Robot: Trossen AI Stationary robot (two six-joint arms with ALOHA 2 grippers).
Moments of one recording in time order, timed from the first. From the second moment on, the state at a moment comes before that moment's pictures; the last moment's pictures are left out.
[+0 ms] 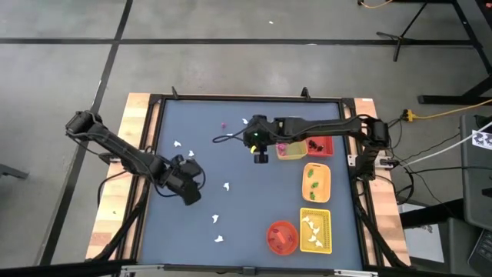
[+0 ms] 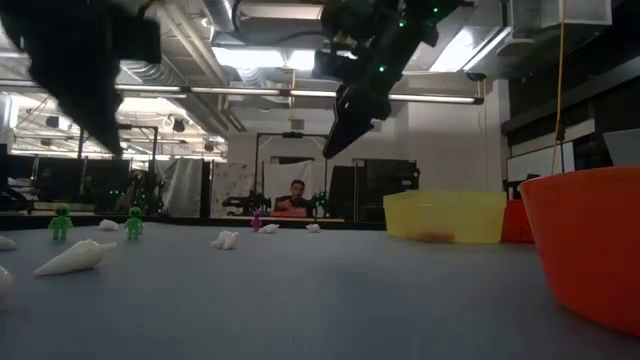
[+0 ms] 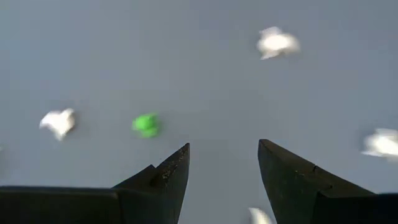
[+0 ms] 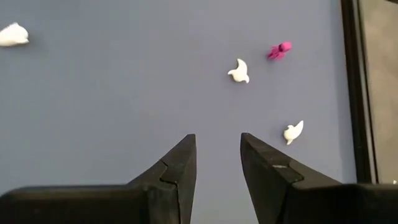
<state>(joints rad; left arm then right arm) -0.45 1.23 0.75 -0.75 -0.38 -0.94 -0.13 1.84 1.42 -0.54 0.14 -0.32</state>
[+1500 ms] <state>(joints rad) -0.25 1.24 0.45 -0.41 -0.48 -0.91 -0.13 1.85 1.42 -0.46 0.06 -0.32</state>
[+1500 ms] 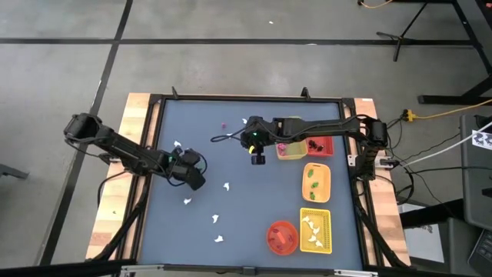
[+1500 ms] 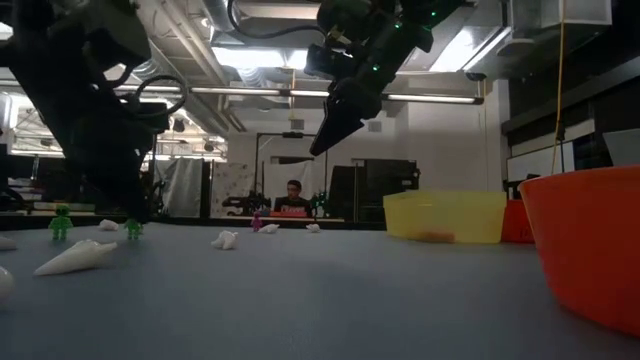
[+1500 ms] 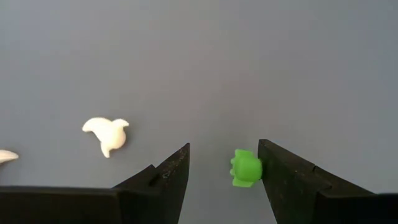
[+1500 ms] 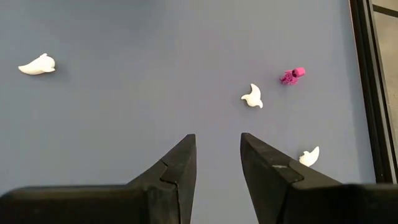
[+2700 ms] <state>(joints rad) -0.24 1.24 0.45 -0.35 -0.45 -0.91 -0.13 1.83 1.42 -0.56 0.06 -0.32</state>
